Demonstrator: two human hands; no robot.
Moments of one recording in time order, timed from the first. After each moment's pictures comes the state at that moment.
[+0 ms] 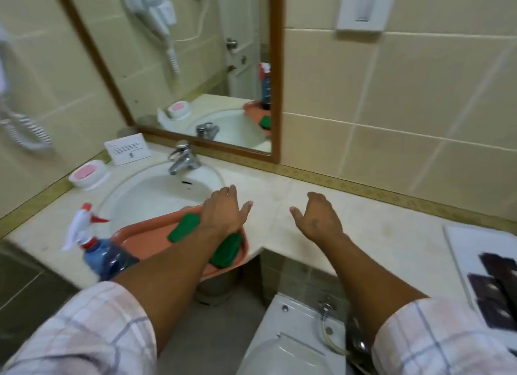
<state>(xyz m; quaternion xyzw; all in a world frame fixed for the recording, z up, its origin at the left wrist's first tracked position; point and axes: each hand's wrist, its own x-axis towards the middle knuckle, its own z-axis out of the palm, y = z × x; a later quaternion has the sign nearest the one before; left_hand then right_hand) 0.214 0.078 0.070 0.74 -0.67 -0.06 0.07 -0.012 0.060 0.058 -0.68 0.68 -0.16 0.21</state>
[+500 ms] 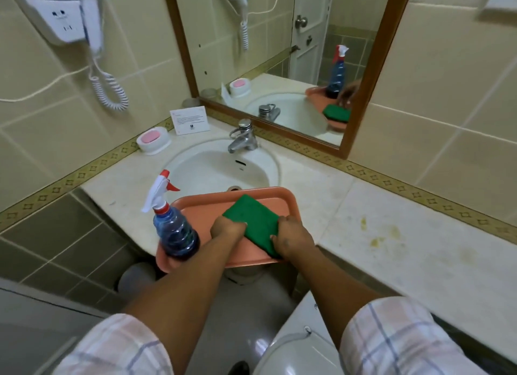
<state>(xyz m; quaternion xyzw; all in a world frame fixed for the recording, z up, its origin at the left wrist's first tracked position) 0.337 0.133 -0.005 0.89 -0.20 -0.34 0.24 0.179 0.093 -0.007 -0.80 0.54 0.01 0.25</state>
